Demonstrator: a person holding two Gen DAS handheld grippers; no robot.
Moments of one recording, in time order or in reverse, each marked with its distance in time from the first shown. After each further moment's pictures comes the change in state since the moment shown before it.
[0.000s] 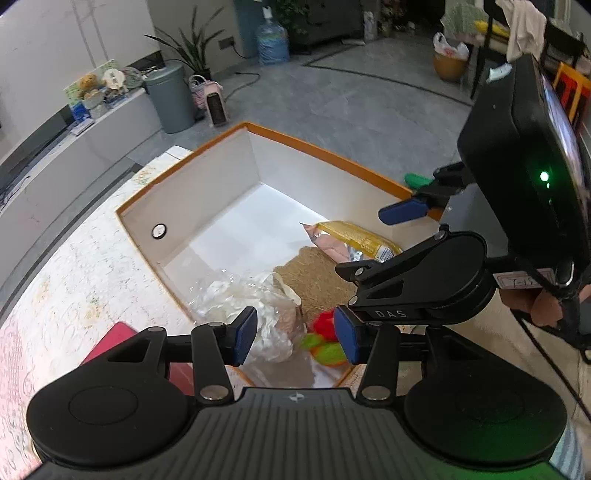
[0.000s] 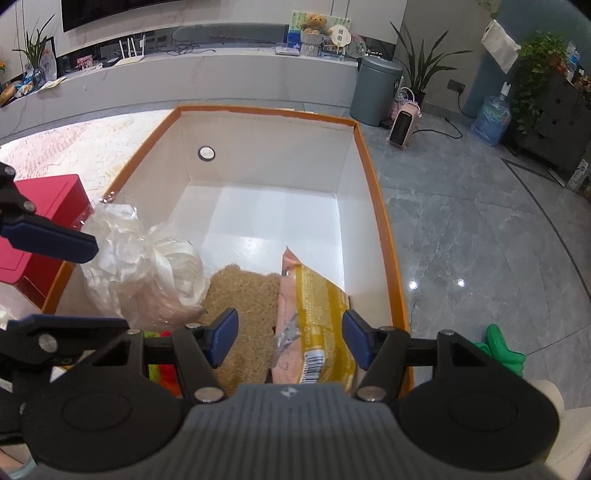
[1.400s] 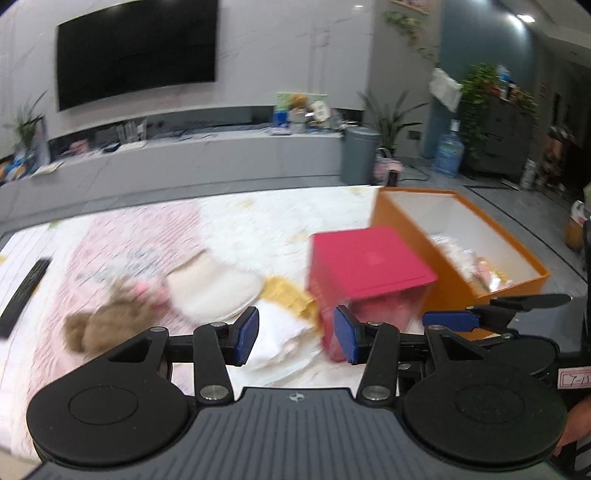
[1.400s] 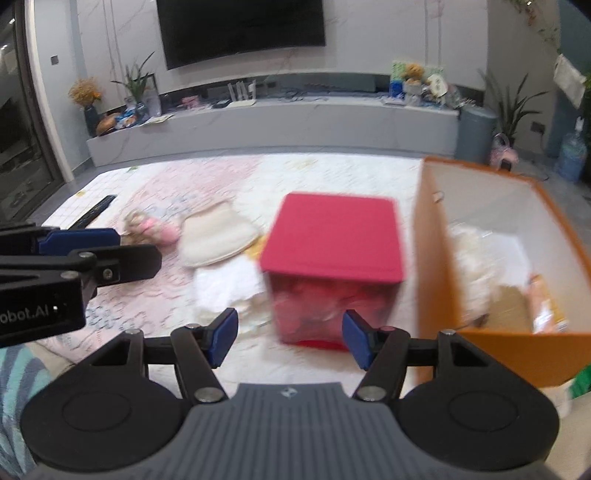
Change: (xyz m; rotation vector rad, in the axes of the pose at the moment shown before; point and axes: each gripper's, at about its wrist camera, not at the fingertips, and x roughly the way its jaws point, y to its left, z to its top) left arm -0.139 0.098 -0.189 -0.562 -0.286 0.334; right arm -0.092 0.220 -0.049 -0.037 -0.160 0.313
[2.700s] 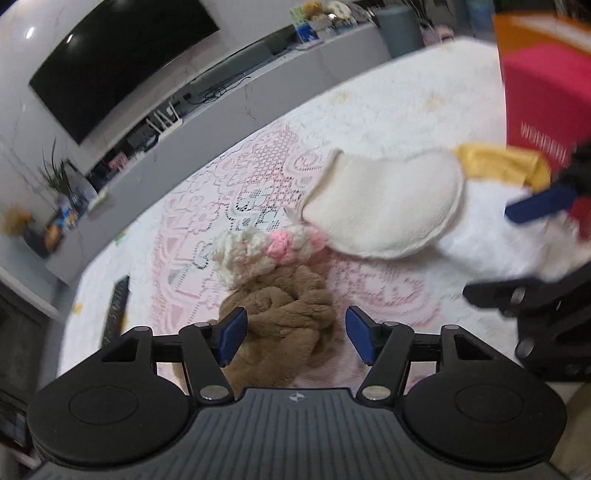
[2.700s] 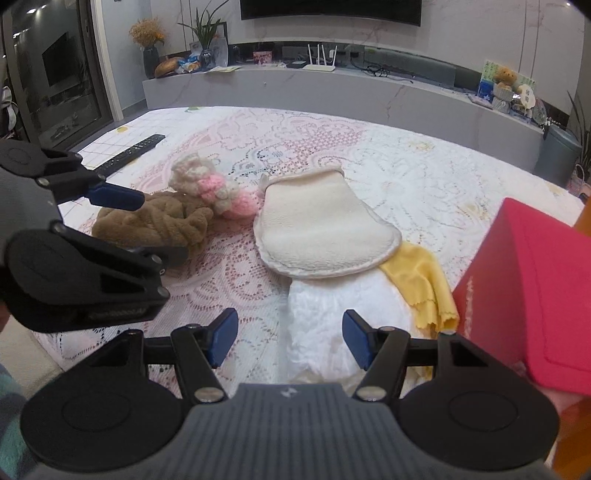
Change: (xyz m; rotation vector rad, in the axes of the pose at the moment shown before) left arm 0.127 0.110 -0.033 0.444 0.254 0.333; right arm 0.150 0.094 0.024 -0.199 0.093 0.117
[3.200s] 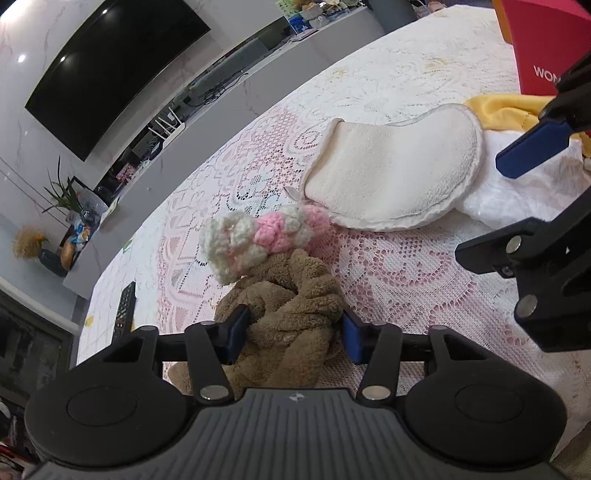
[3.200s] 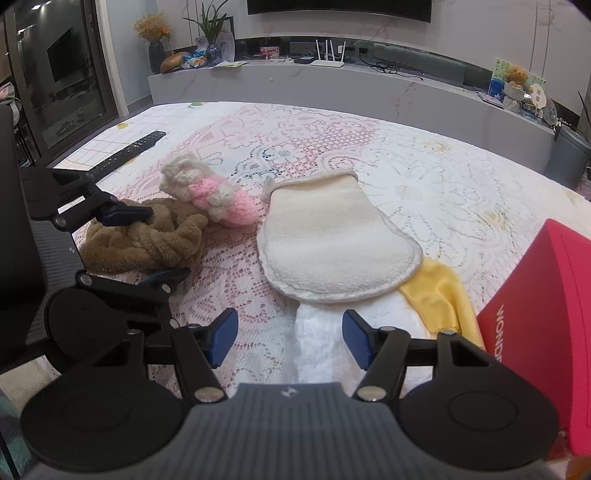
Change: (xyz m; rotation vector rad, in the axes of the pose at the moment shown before) left arm 0.026 -0.006 -0.009 0.050 0.012 0.048; right arm 0.026 0.002 0.015 -0.014 0.011 0.018
